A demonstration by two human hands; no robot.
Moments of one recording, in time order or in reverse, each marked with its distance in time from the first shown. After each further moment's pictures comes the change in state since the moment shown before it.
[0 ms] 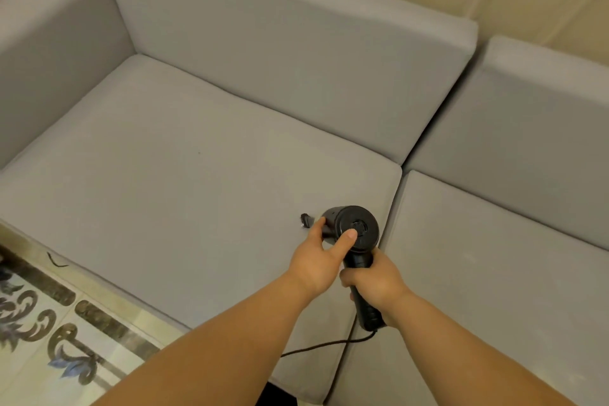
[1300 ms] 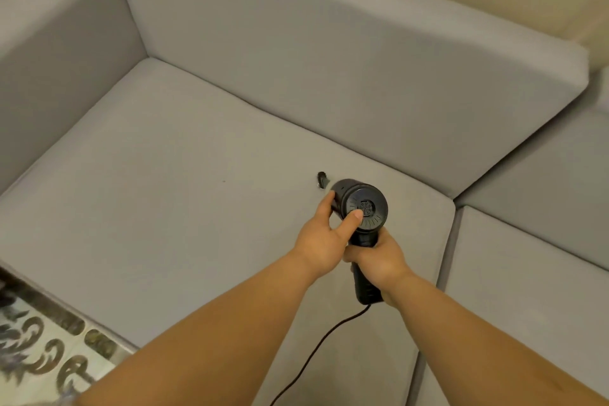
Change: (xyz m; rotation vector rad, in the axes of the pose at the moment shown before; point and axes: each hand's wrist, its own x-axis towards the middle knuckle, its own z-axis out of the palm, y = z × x) left_hand 0.142 0.052 -0.132 -0.006 -0.010 0.056; right_hand 0.122 -0.138 0.084 0.067 0.044 -0.057
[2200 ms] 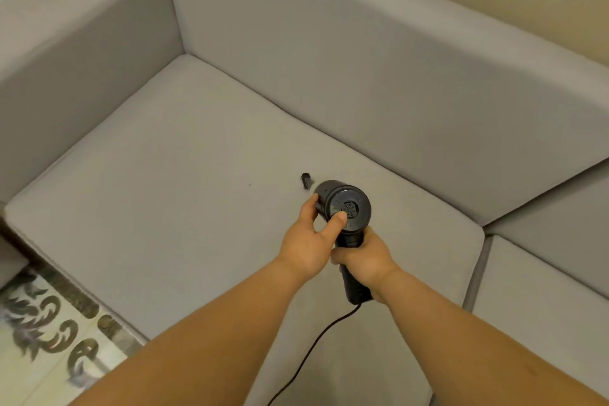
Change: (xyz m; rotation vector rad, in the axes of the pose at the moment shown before) left_hand 0.004 -0.006 -0.069 -0.070 0.183 -0.021; right_hand 0.026 -0.036 0.061 -0.111 -0.150 -0.032
